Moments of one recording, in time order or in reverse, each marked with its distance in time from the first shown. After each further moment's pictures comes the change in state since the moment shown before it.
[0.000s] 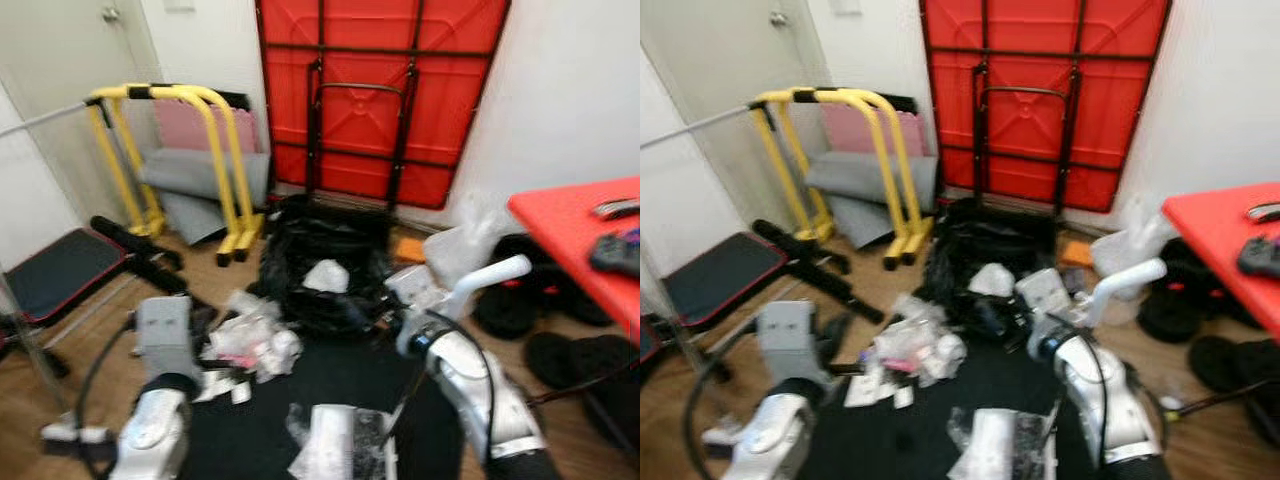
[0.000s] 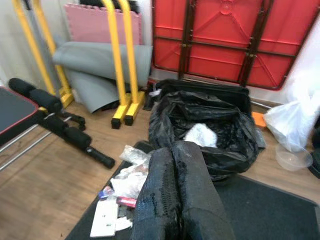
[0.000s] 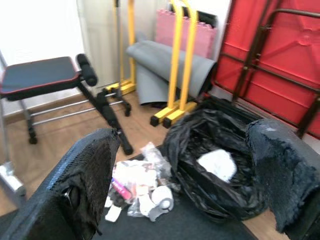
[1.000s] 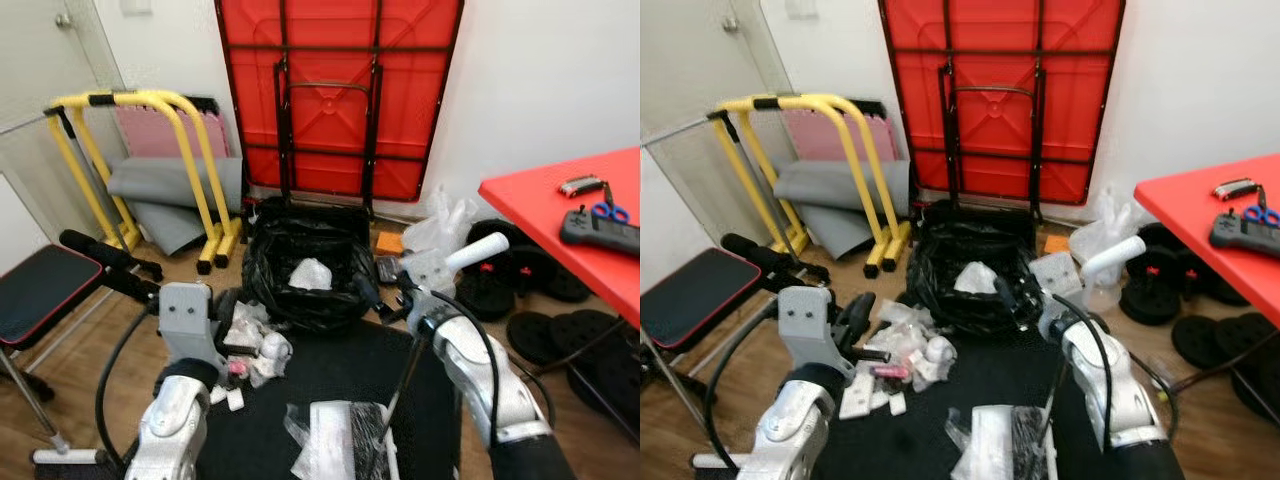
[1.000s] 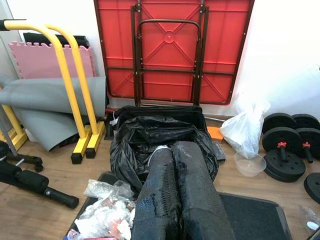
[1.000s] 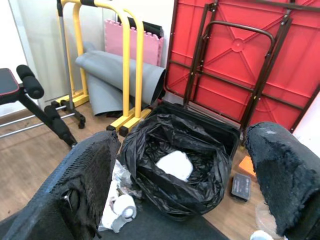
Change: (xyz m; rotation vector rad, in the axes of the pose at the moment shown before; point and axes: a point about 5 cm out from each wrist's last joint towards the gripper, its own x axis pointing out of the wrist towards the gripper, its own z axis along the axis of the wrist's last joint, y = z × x) left arm 0.010 -0.016 0.023 0.025 -0.110 -0.077; right arm 0.006 -0.014 0.009 -0.019 -0.027 -0.153
